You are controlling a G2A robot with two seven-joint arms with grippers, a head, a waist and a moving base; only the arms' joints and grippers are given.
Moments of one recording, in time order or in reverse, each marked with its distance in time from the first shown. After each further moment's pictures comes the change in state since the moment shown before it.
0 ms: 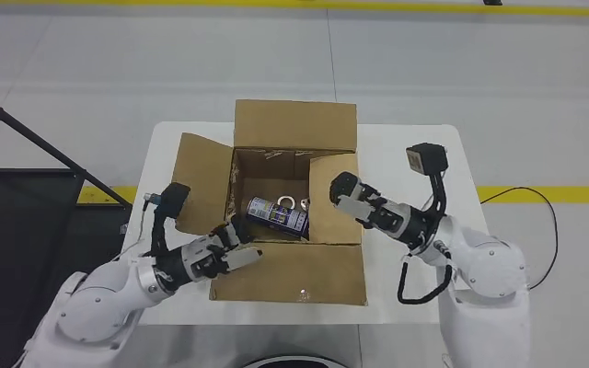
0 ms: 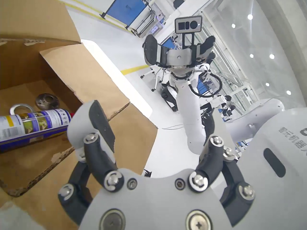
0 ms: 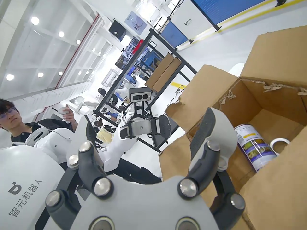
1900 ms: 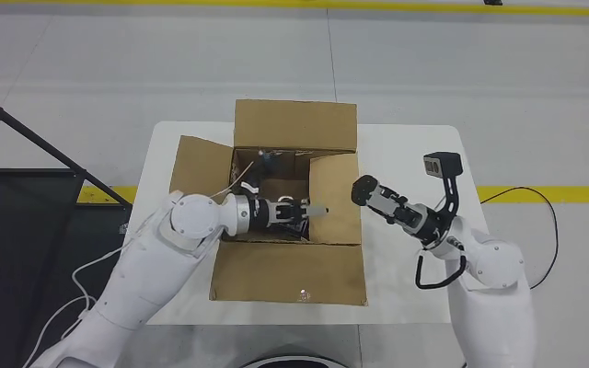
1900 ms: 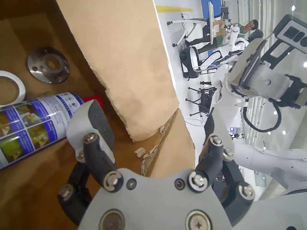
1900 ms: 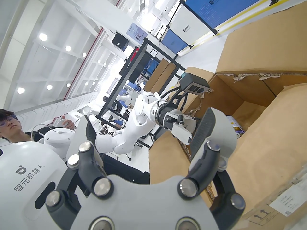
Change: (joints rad) left arm -0.646 -0.071 0.538 0.569 -0.020 0.414 -0.154; right arm 0.021 0.087 0.030 0.223 0.170 -0.181 0.001
